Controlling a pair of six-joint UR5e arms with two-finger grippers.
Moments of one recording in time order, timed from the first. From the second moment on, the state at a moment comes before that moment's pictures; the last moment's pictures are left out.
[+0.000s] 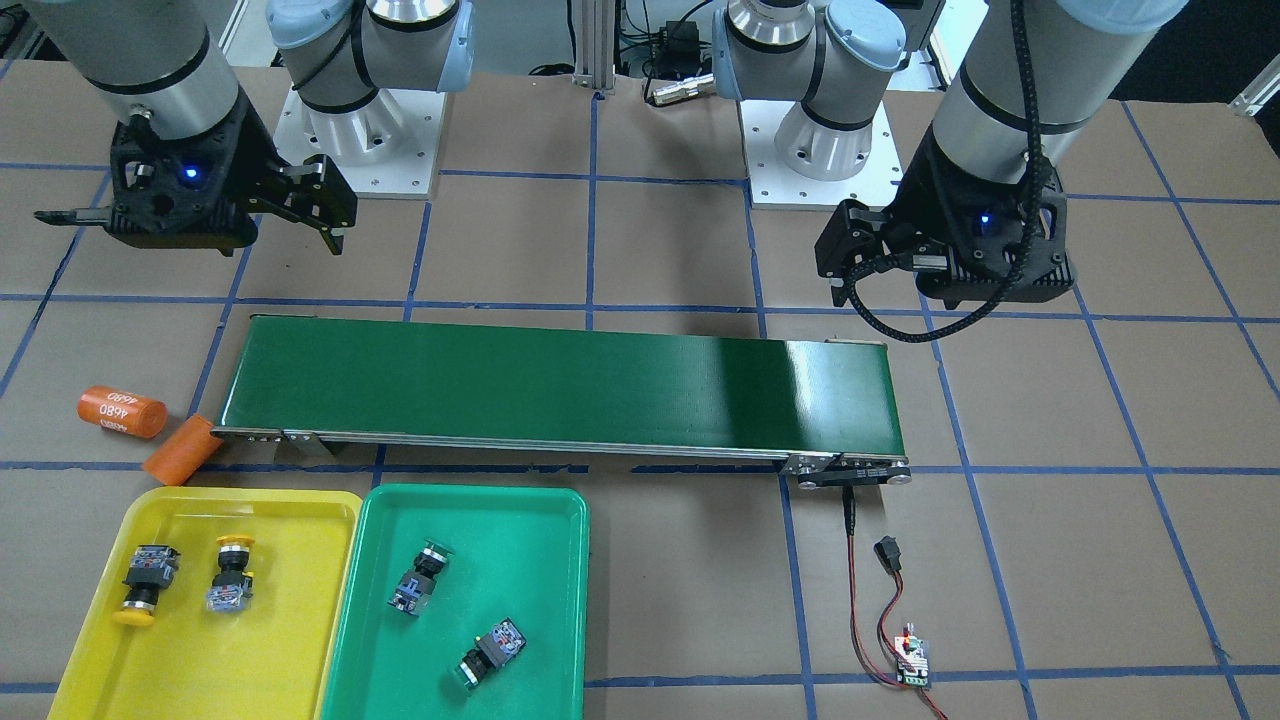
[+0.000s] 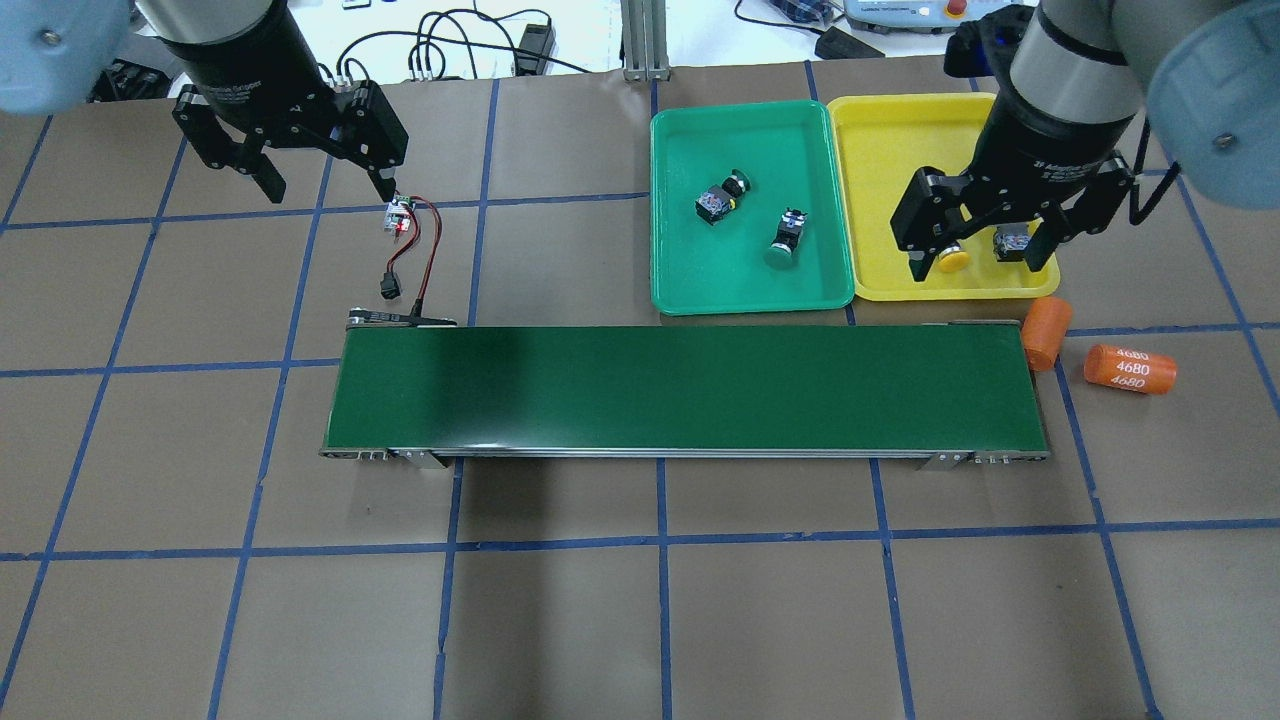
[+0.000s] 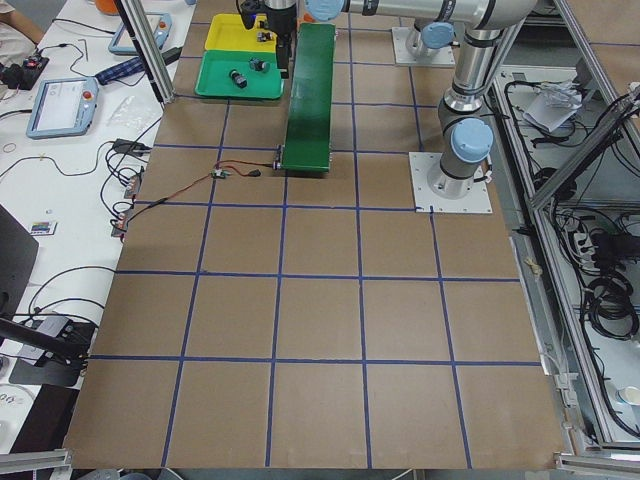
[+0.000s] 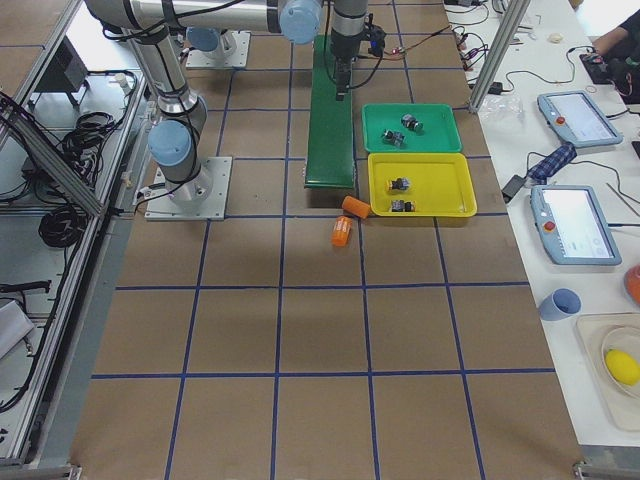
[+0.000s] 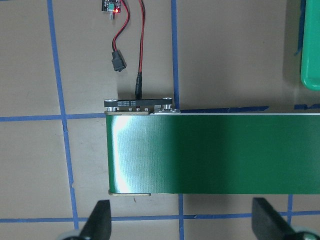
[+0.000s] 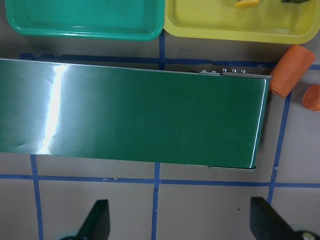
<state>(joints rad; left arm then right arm) -1.57 -1.70 -1.39 -1.66 1.60 0.03 1.54 -1.58 1.63 -1.51 -1.58 -0.08</state>
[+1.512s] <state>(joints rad) -1.57 -1.70 -1.38 -1.66 1.60 0.03 1.55 -1.60 1.61 -1.51 -1.59 -0.07</state>
